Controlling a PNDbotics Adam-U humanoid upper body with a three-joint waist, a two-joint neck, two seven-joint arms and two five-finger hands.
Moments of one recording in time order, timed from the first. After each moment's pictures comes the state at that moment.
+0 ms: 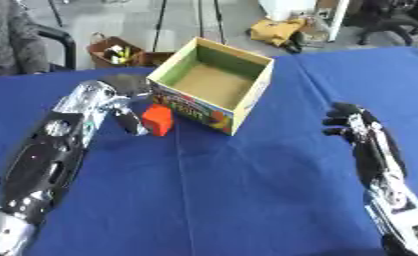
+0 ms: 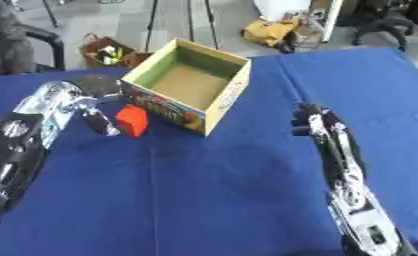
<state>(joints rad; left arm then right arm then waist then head) -0.95 0.26 -0.15 -0.86 -1.33 -0.38 -0.44 -0.31 -0.26 0.15 -1.48 -0.11 -0.21 -0.17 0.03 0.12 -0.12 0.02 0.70</state>
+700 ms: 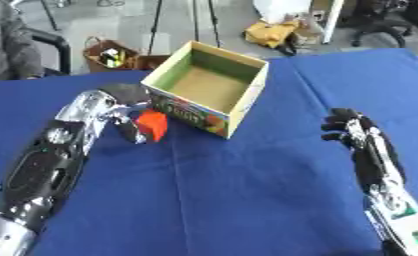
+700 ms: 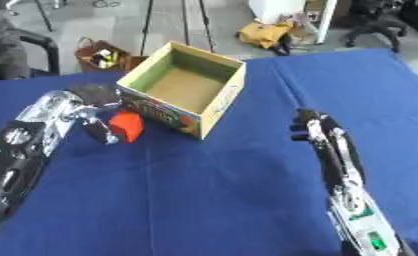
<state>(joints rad) -0.95 0.26 -0.15 -0.82 -1.35 -0.38 -0.44 -0.31 -0.26 0.15 -1.48 -0.11 -0.21 -0.17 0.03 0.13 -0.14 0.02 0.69</state>
